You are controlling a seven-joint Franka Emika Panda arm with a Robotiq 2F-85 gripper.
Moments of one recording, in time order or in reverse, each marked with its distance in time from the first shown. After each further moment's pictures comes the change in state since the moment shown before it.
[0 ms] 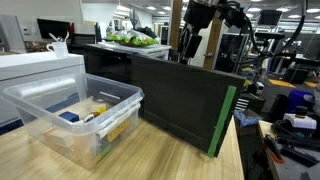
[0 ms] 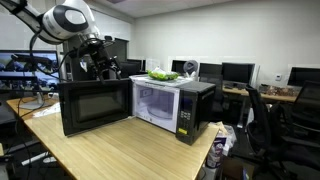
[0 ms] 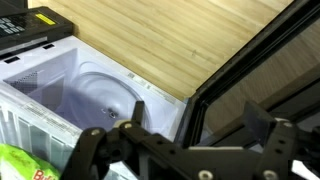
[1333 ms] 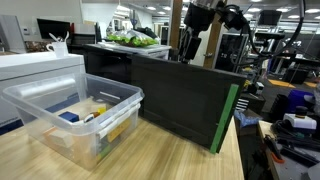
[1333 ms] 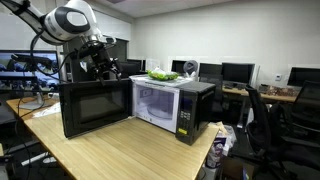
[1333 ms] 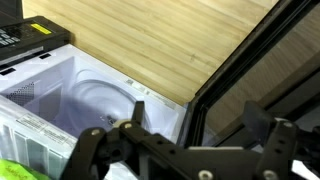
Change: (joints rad) arm -0.005 0.017 -0.003 0.003 0.027 -0.004 -0.003
